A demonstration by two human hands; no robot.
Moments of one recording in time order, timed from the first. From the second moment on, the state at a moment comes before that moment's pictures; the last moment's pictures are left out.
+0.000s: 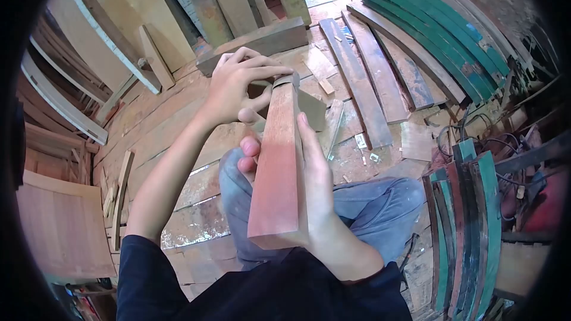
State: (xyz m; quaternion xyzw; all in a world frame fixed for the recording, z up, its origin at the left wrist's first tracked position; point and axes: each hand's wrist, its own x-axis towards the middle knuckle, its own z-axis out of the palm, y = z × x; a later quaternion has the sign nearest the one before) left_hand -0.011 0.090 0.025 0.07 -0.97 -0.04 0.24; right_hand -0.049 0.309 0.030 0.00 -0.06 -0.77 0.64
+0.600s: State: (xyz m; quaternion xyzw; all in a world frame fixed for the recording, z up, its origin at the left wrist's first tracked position) left_hand -0.003 0.088 0.025 0.04 -0.97 -0.08 0.24; right_hand -0.040 0.313 0.040 0.07 -0.03 -0.76 0.64
